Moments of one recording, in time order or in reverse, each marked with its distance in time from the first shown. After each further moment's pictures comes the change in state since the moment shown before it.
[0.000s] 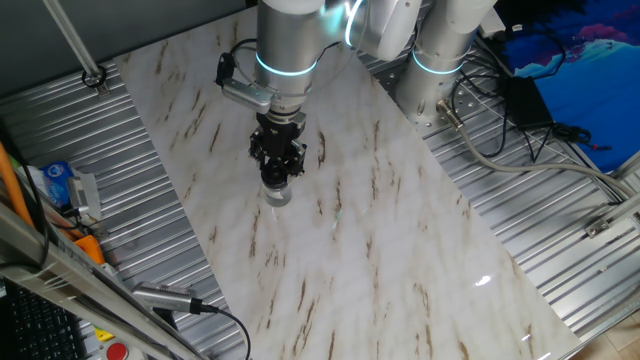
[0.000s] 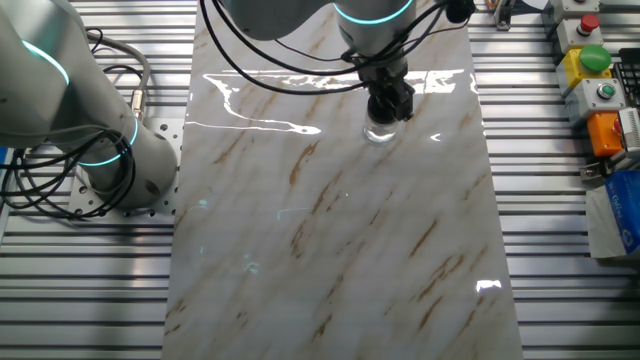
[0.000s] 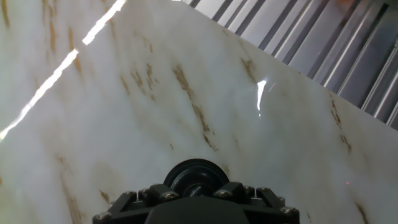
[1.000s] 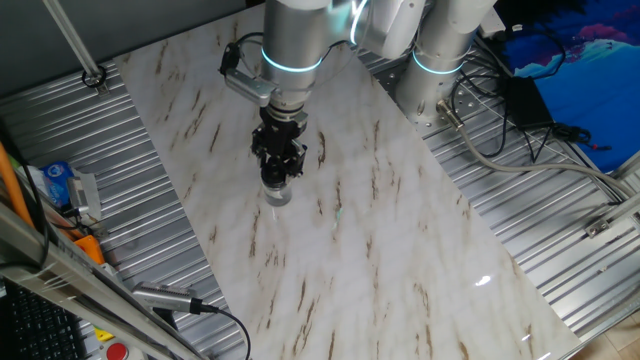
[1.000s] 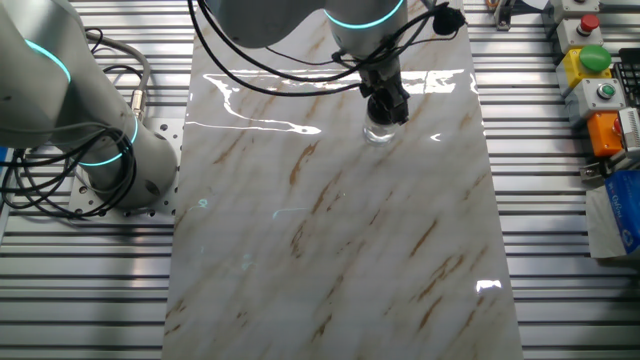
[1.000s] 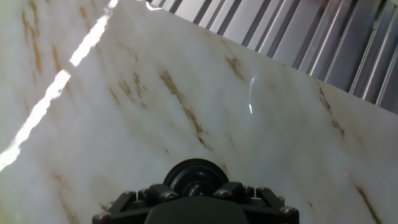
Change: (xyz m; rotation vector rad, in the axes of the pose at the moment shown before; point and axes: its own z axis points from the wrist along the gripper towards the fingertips) arm 0.002 -0.001 -0.001 0.011 -0.038 0.096
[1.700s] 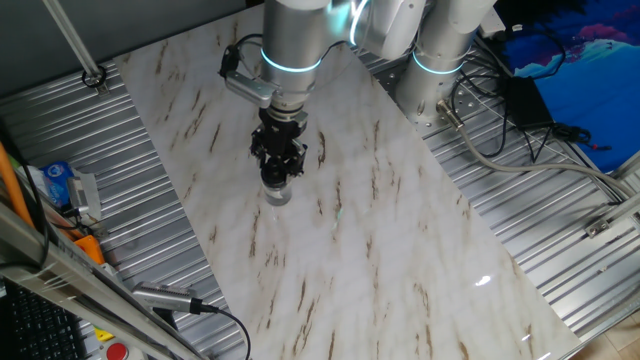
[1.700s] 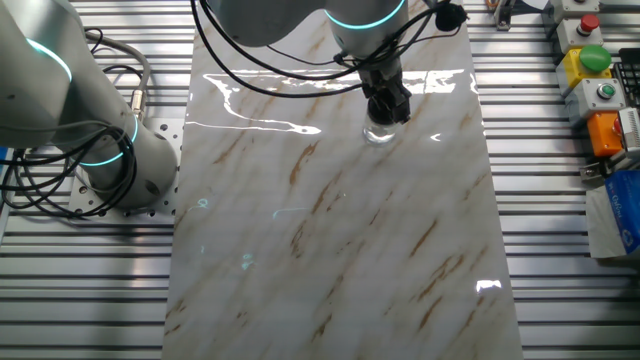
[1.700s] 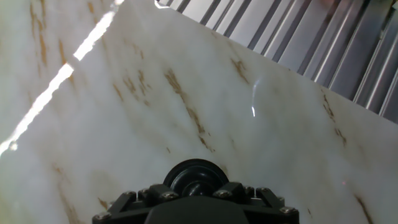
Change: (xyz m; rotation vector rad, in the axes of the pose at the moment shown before) arm 0.000 0.000 0.000 0.001 0.010 -0.055
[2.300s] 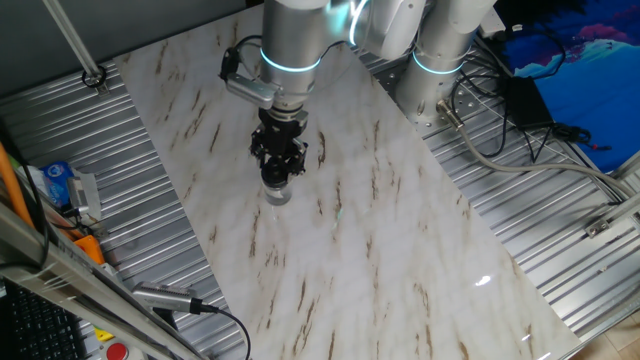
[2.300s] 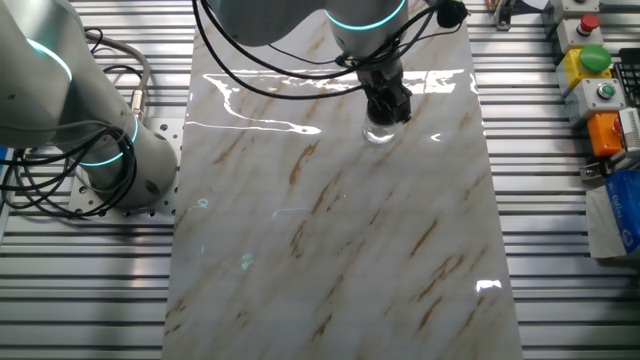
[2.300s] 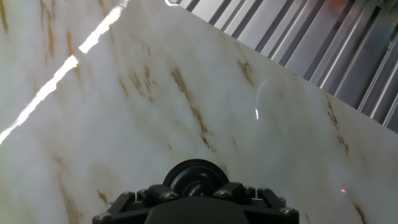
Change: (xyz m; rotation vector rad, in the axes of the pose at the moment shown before) arm 0.003 0.001 0.005 -0.010 0.002 -0.064
